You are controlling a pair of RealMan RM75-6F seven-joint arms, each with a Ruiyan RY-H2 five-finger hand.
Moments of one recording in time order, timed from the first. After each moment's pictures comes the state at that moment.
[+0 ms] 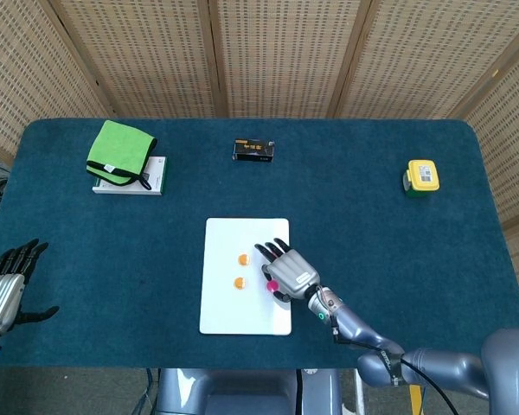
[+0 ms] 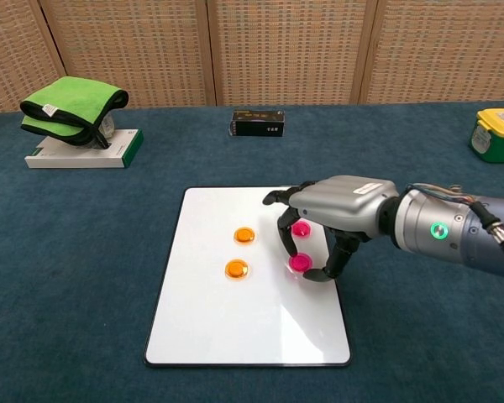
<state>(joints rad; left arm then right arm) -0.15 -1.05 -0.02 -1.73 1.37 1.29 0.03 0.83 -1.63 0.14 -1.51 -1.09 0.78 -0.53</state>
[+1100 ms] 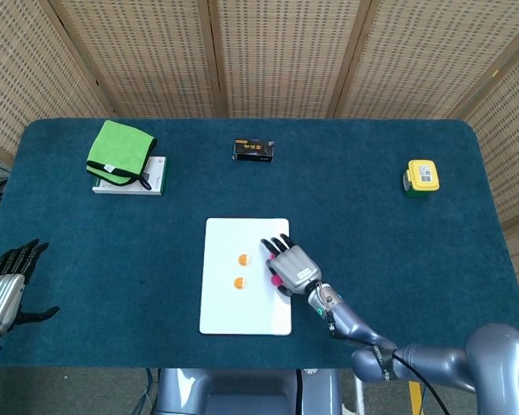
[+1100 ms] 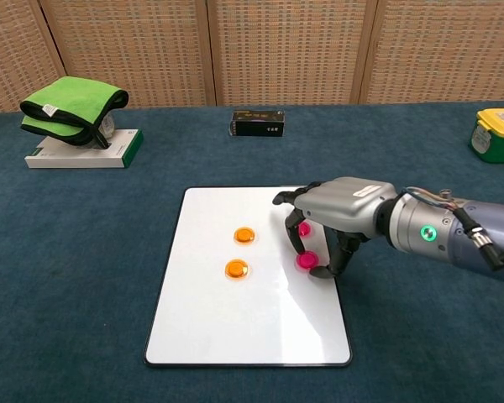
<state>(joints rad) -0.15 -1.05 -0.01 -1.73 1.36 1.29 0.04 0.87 -1.67 0.10 -1.45 -1.00 0.83 -0.57</state>
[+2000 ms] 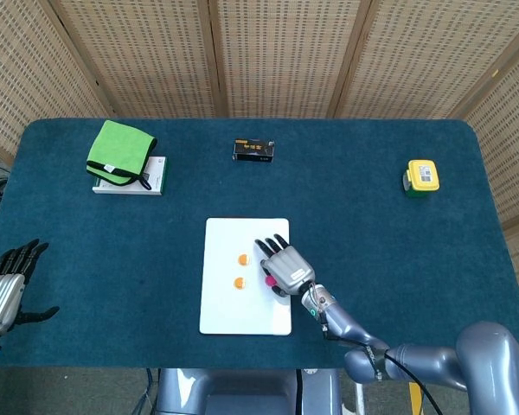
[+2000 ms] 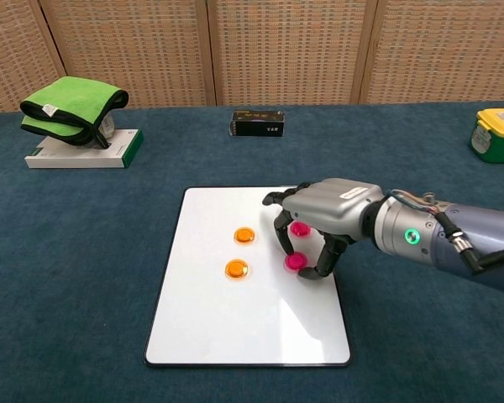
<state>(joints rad) -0.15 -1.05 -0.01 -1.74 1.36 1.29 0.03 0.90 -1.70 0.10 -1.44 -0.97 0.85 -0.60</state>
